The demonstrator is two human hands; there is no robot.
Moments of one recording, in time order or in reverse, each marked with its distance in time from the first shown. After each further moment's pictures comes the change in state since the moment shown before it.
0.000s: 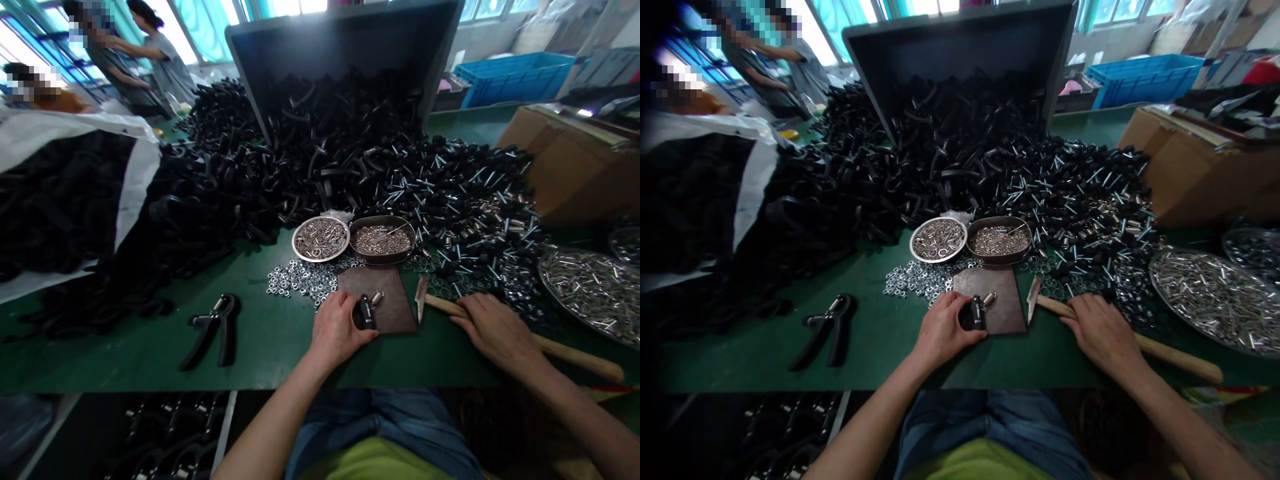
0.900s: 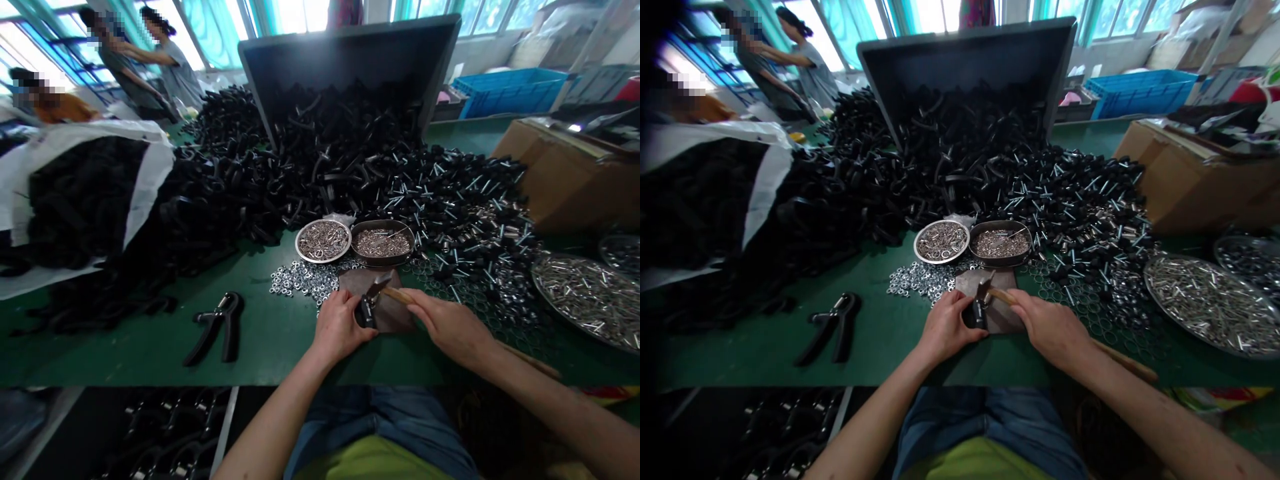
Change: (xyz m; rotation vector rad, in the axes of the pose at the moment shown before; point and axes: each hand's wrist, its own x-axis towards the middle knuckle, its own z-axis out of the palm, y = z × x) left_hand 0.003 0.001 -0.001 0.028 -0.008 0.025; right_hand 0.037 -0.090 -0.062 0.517 -0.076 -0.063
